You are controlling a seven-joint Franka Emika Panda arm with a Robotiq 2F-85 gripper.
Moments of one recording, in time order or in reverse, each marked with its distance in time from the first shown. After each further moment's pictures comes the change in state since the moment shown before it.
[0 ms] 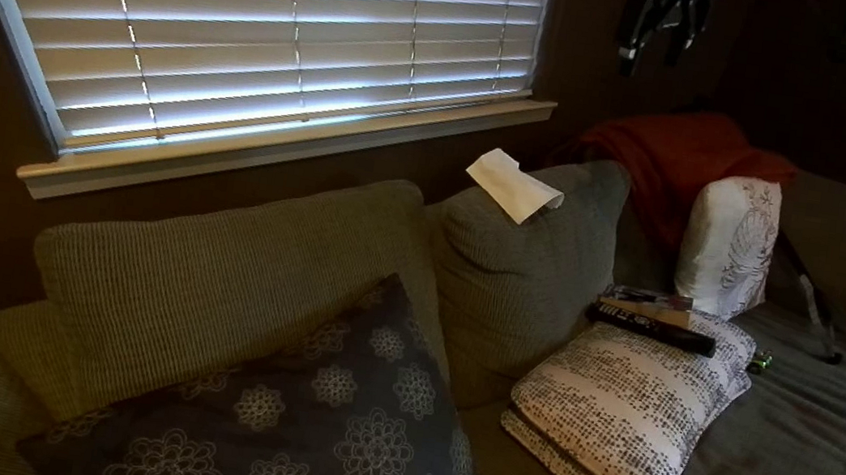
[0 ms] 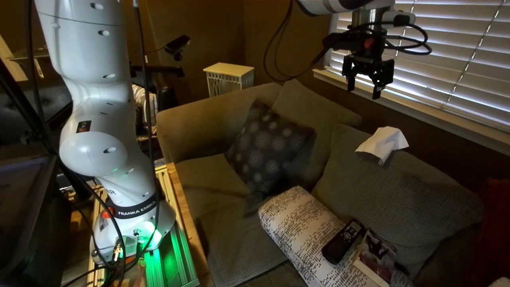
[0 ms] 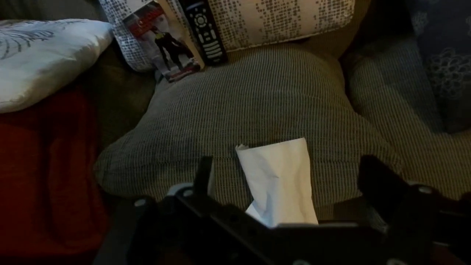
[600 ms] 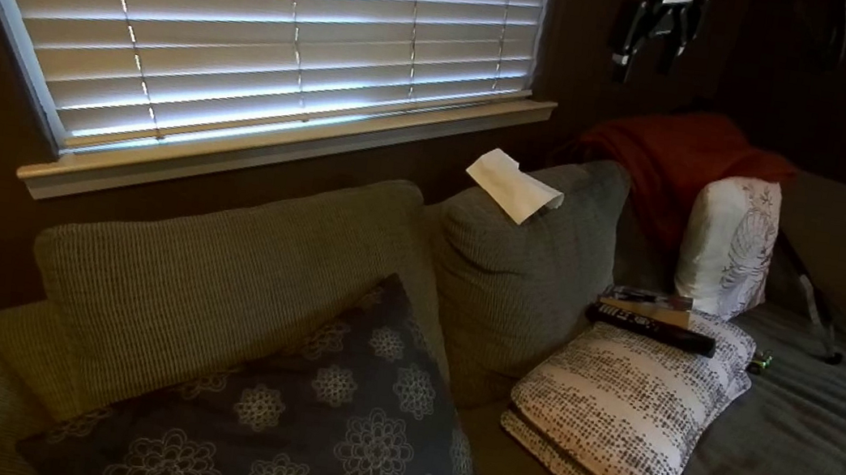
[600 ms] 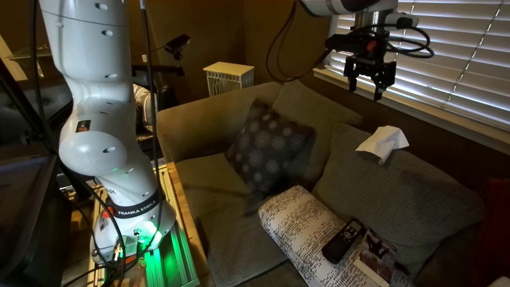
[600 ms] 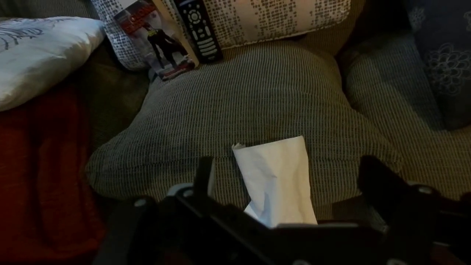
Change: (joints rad) arm -0.004 0.028 0.000 0.019 0.017 0.007 -0.010
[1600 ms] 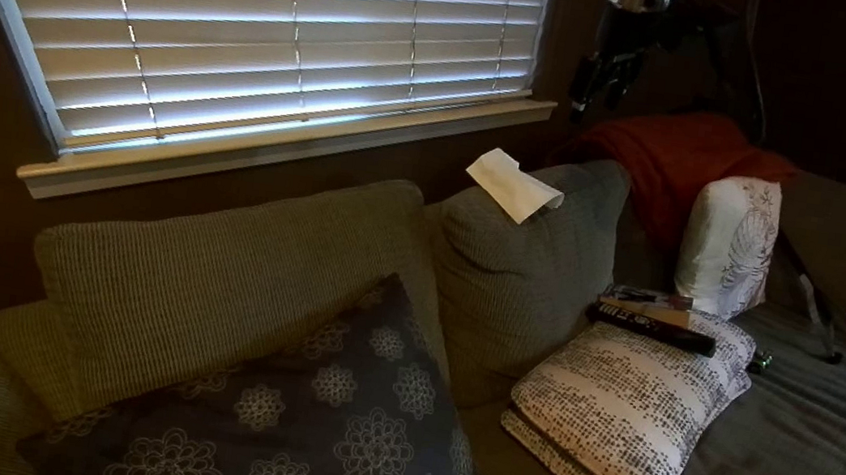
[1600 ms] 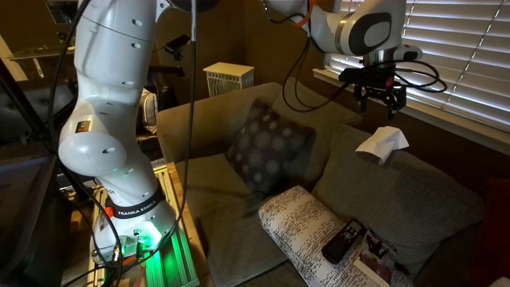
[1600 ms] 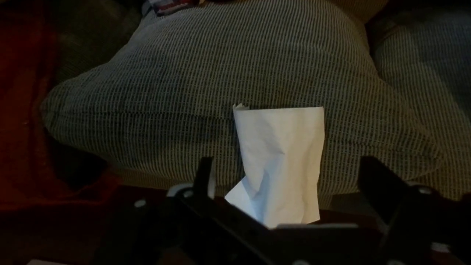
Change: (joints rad) arm -0.008 0.211 -0.006 0.089 -0.002 0.236 -0.164
